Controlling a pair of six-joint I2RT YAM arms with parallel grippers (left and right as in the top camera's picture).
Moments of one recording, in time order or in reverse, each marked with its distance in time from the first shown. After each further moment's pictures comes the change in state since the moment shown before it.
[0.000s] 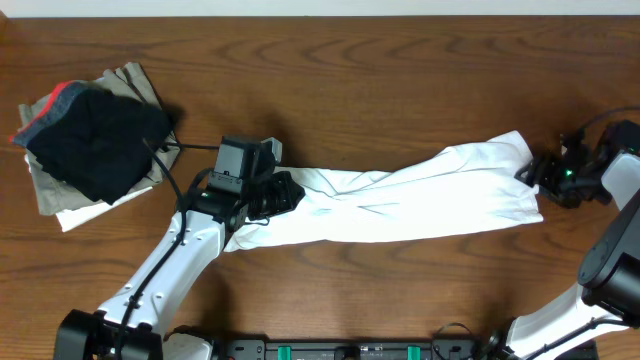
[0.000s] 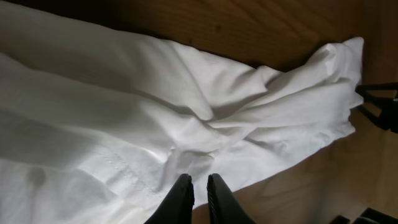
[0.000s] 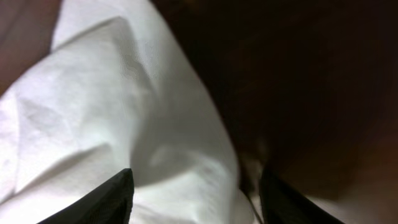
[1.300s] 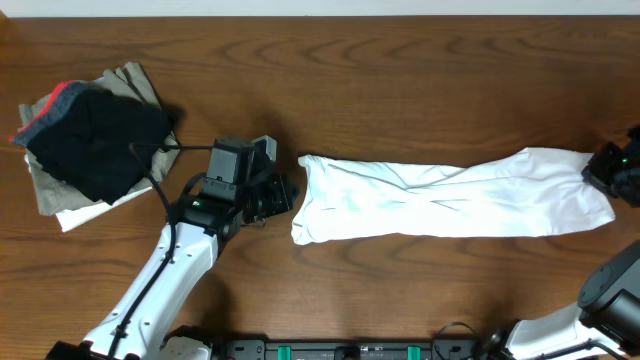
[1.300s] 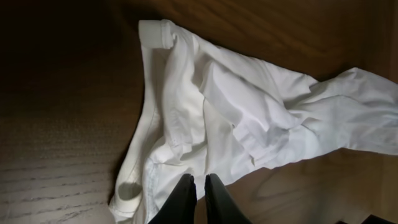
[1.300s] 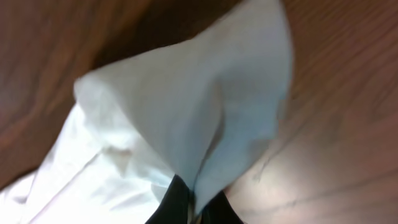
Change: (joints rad) left arm 0.000 -0.093 0.000 -0.041 -0.032 0.000; right arm -0.093 -0.137 0.233 -0.321 0.259 0.097
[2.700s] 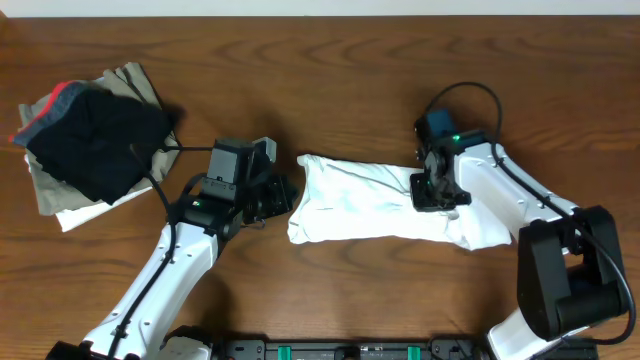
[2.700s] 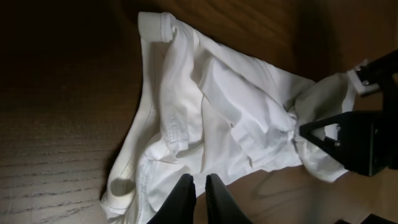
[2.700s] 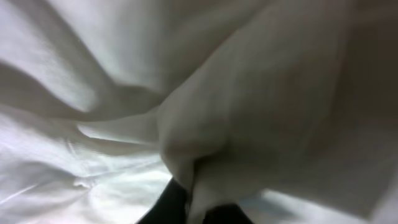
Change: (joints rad) left arm 0.000 0.000 0.000 -0.008 0.000 0.000; right arm 0.915 0.000 -0.278 0.088 0.171 0.193
